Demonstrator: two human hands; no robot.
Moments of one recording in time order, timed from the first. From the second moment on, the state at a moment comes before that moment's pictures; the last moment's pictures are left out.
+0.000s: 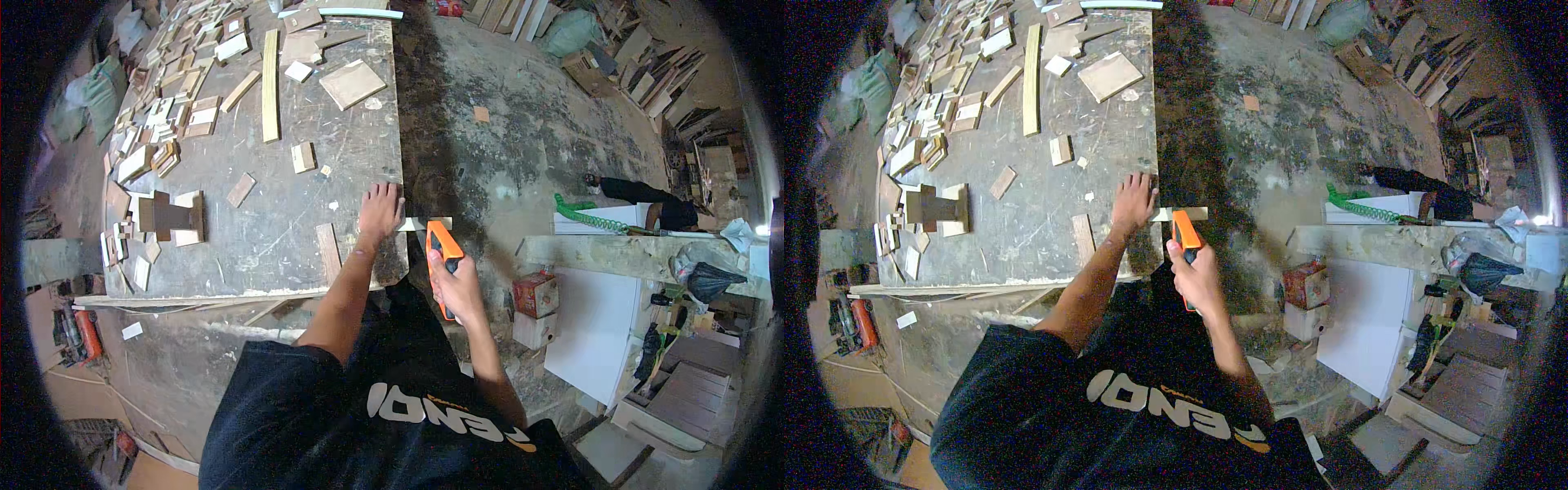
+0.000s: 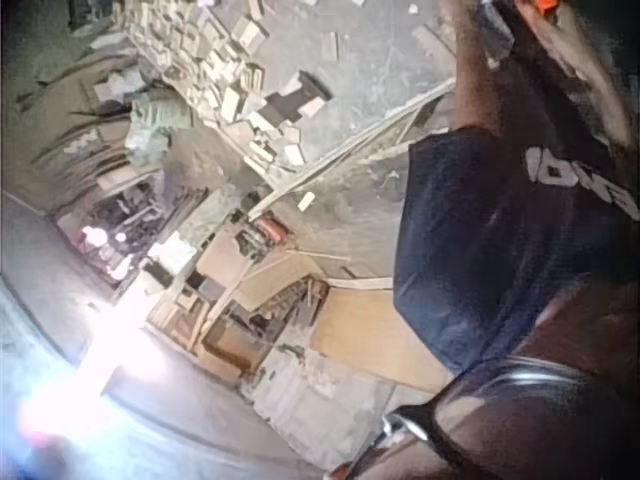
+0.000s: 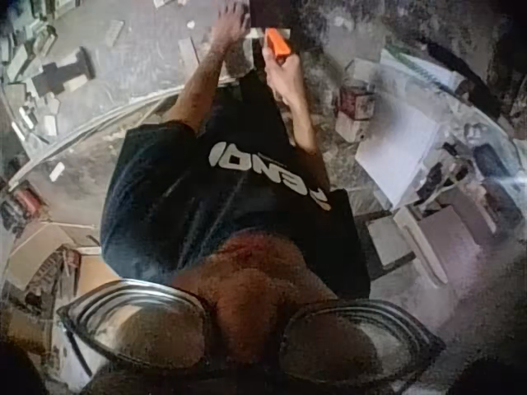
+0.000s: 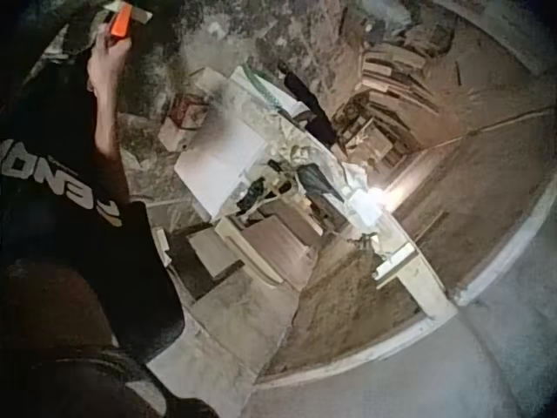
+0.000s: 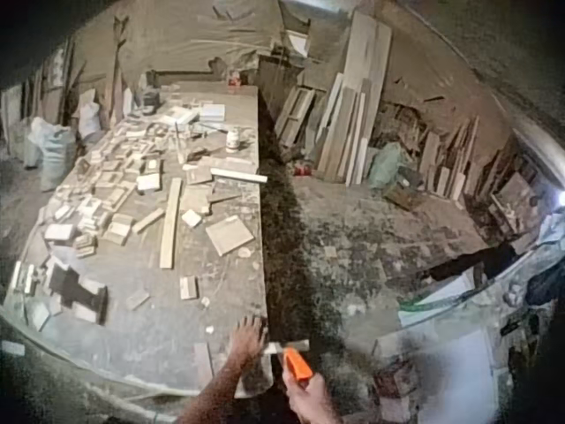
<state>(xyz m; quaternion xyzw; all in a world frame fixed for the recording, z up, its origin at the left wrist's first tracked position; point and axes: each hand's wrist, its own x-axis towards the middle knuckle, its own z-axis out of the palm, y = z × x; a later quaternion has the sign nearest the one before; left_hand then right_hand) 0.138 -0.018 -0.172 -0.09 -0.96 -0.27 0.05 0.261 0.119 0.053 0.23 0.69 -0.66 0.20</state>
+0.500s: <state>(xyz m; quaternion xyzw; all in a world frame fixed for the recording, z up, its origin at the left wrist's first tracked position) 0.134 -0.017 -0.194 -0.07 -0.98 -0.16 0.01 0.261 0.130 0.053 0.22 0.74 -0.61 0.19</state>
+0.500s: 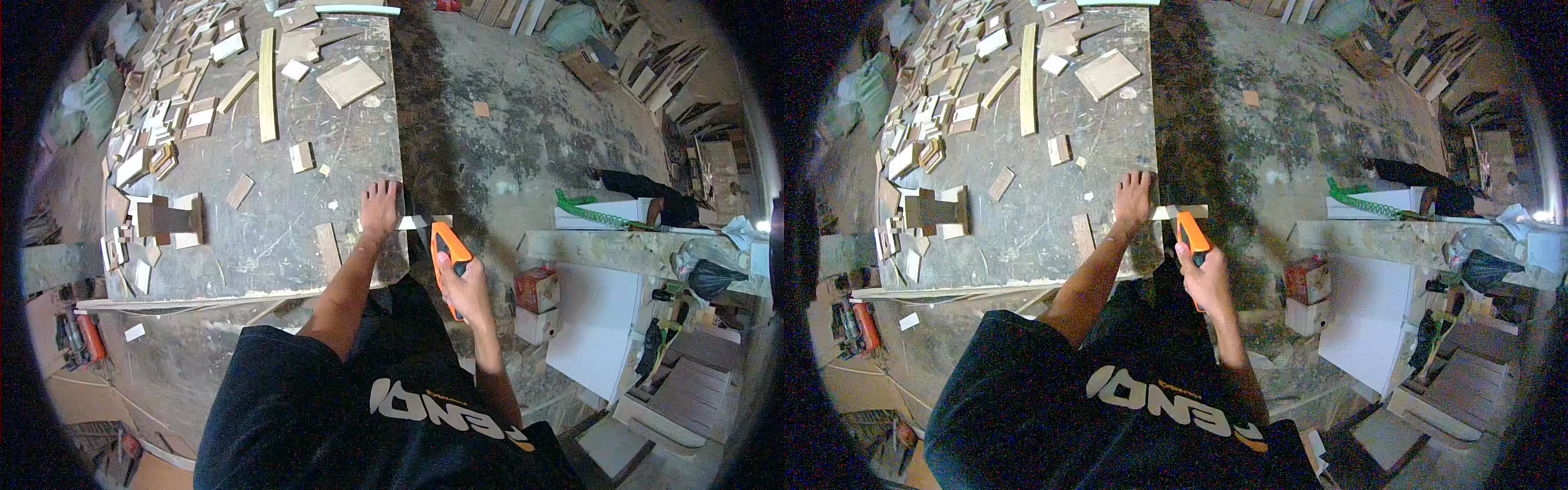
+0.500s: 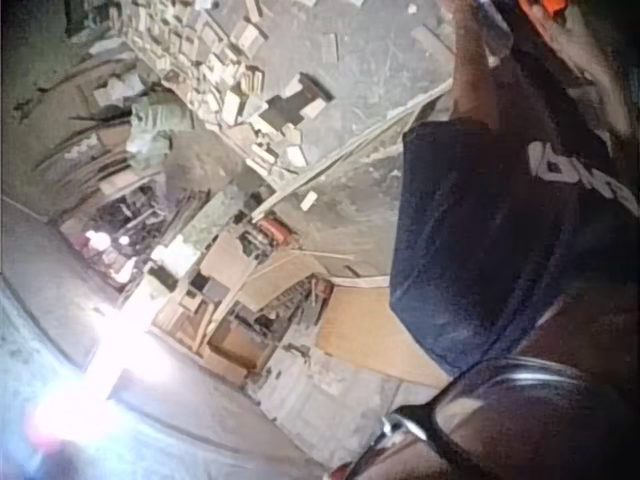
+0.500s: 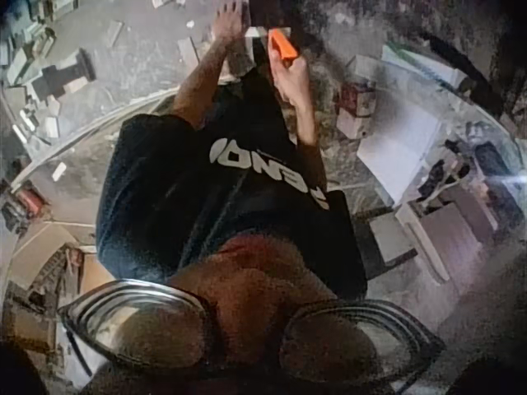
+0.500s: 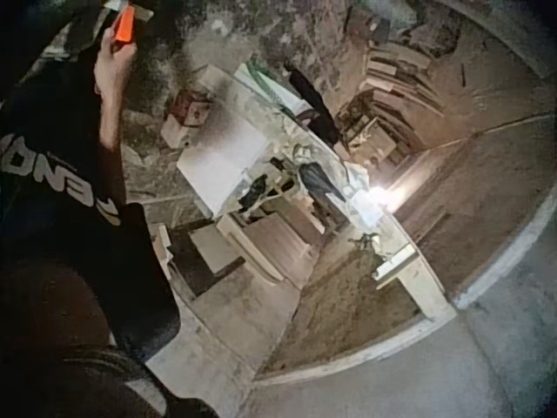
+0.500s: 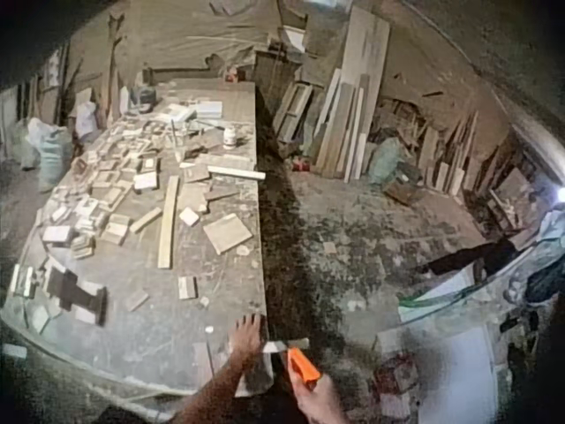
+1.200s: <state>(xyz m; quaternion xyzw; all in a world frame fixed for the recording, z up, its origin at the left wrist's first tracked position) 0.133 -0.013 -0.164 -0.06 -0.98 -0.19 0.01 0.269 0.134 -0.009 0.20 0.79 -0.55 0.16</state>
